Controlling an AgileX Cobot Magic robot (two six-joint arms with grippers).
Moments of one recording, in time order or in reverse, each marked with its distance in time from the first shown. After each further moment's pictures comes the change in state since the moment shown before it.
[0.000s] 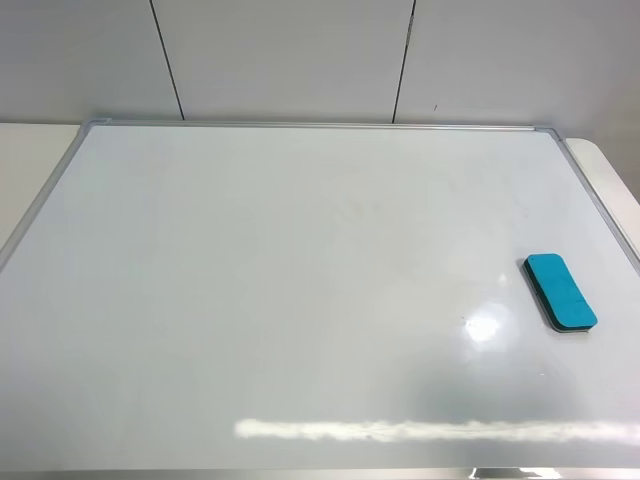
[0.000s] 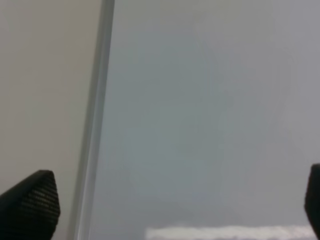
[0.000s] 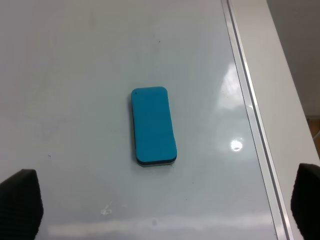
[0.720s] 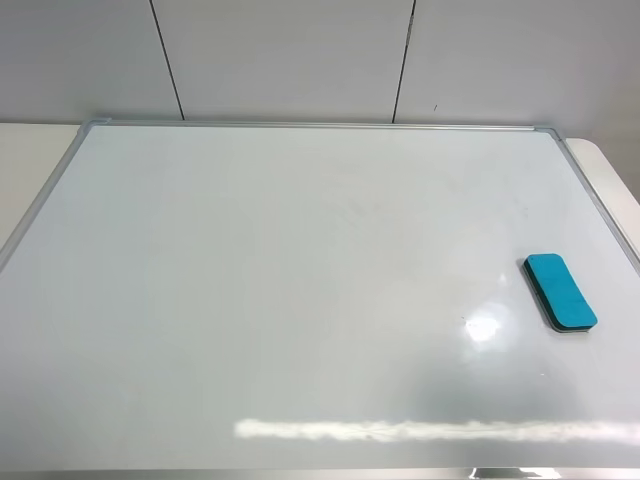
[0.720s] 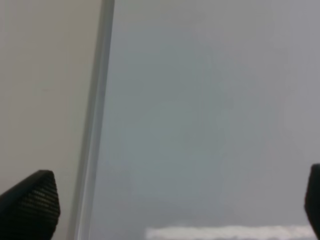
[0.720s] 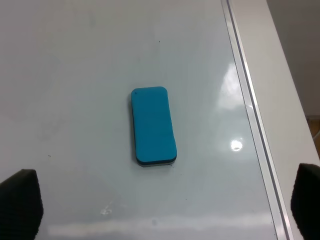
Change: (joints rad) left arm 0.000 0.000 0.000 0.000 0.000 0.000; right arm 0.000 0.000 0.000 0.000 0.000 0.000
